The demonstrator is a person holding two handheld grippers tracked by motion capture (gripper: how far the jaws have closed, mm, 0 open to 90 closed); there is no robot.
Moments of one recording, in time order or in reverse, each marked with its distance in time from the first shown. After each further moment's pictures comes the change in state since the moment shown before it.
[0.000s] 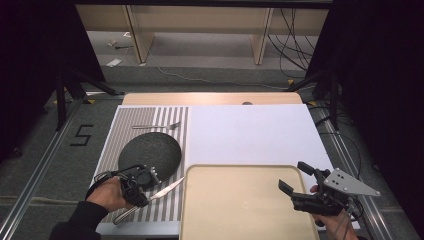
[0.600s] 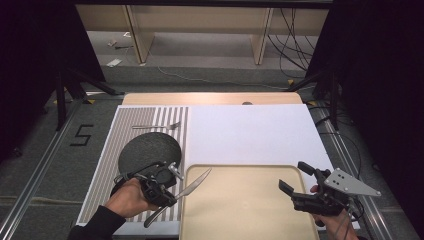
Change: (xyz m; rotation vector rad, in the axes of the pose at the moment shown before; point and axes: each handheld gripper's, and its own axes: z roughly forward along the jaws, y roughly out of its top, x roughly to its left) left arm -0.053 0.043 -0.034 -0.210 -0.070 -0.025; right arm 0.000 0.000 -0.001 -0.002 0.002 0.001
